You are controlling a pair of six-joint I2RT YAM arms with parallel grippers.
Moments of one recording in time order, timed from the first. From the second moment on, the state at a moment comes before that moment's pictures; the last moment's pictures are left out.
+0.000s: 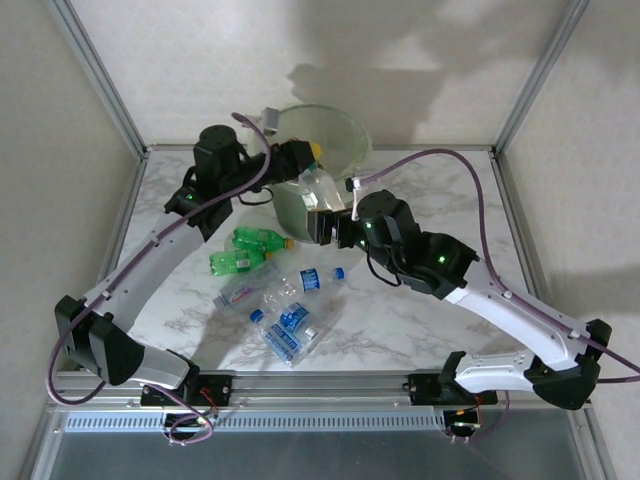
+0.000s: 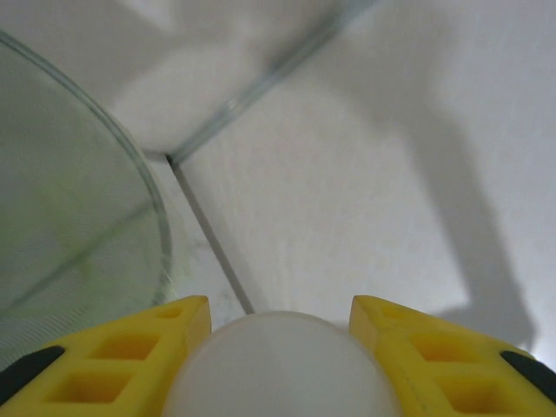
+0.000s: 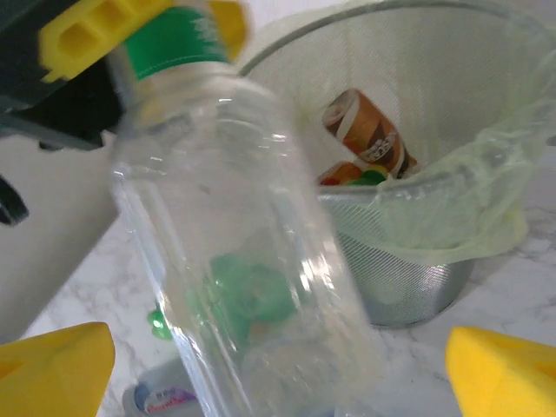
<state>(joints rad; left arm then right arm) -0.40 1.38 1.34 0.04 0.50 -0.90 1.01 1.19 1.37 -0.57 0.43 0.50</state>
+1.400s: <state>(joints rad) -0.31 1.26 0.94 1.00 0.33 -1.52 0.66 1.27 1.12 0.45 -0.60 1.10</state>
